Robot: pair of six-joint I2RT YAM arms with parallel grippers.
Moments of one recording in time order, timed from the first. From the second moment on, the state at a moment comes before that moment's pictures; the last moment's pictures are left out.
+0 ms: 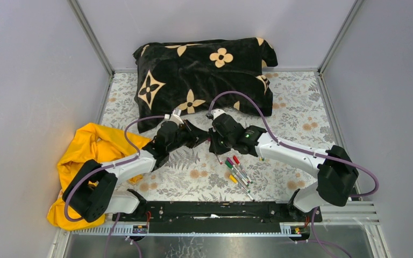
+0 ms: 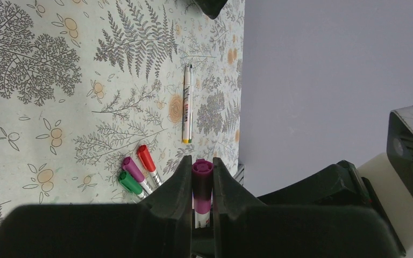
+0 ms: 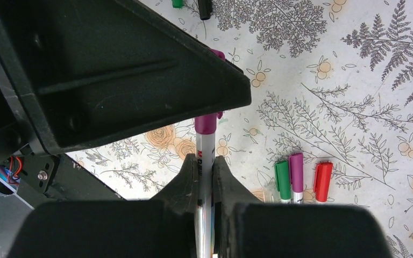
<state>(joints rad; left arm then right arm) -0.58 1.31 0.51 0.48 0.25 -1.25 0.93 1.50 1.10 -0.45 0.04 0.47</state>
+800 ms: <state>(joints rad) -0.34 1.46 0.52 0.55 0.35 -1.22 0.93 1.37 0.91 -0.38 0.06 0.51</state>
